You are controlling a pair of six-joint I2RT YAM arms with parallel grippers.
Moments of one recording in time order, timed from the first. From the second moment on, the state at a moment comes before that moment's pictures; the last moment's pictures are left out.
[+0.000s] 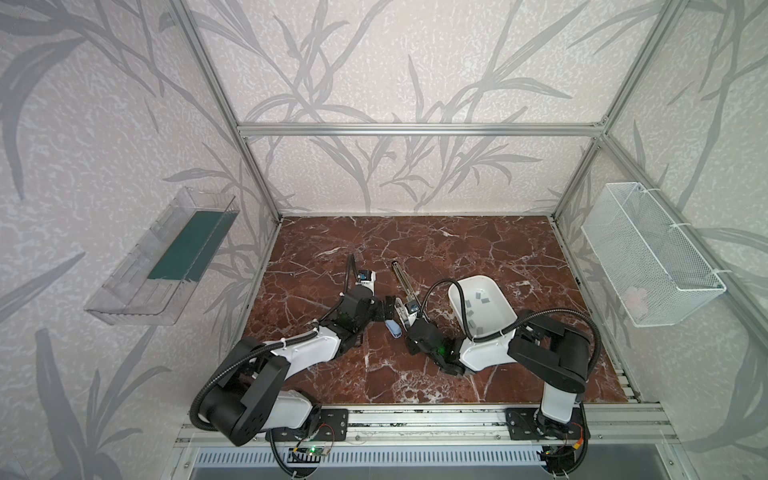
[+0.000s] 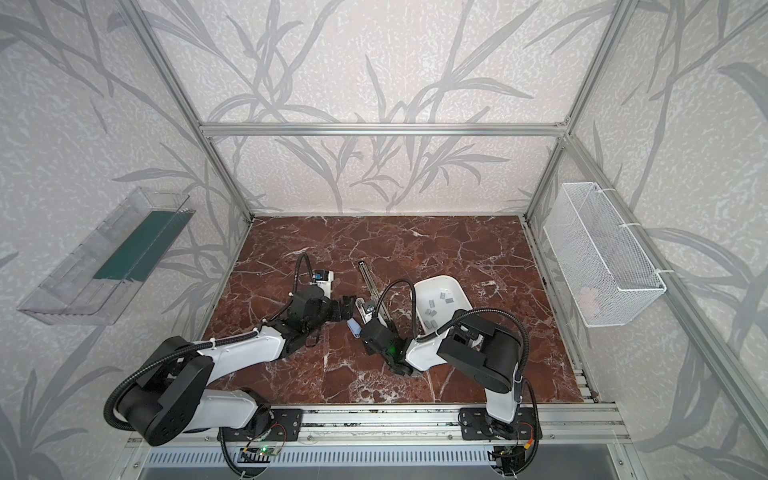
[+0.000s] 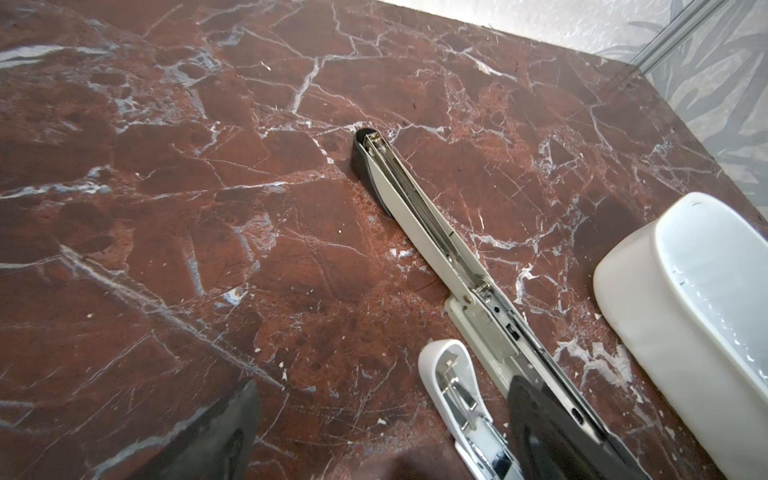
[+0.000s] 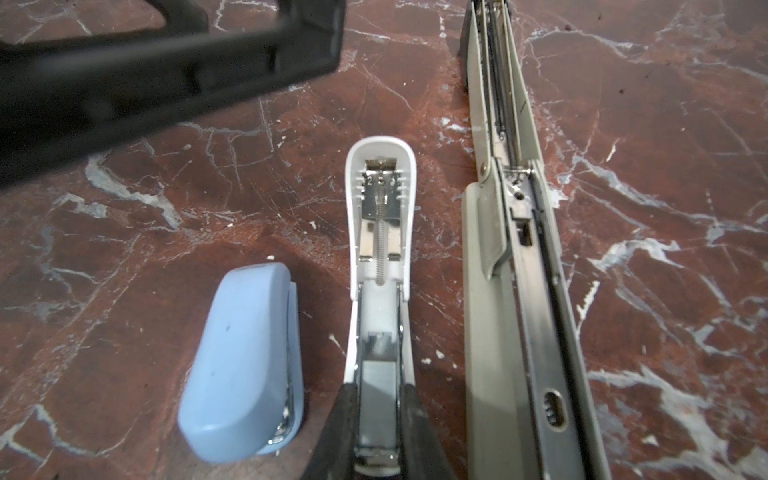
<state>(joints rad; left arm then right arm) -0.50 1.38 0.47 0.33 -0.07 -0.42 1.09 1.86 0.73 0.46 0.42 0.40</state>
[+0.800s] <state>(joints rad) -0.47 1.62 0.53 0.53 0.27 -0.43 1.08 1.86 0.72 0.49 0.39 0.40</state>
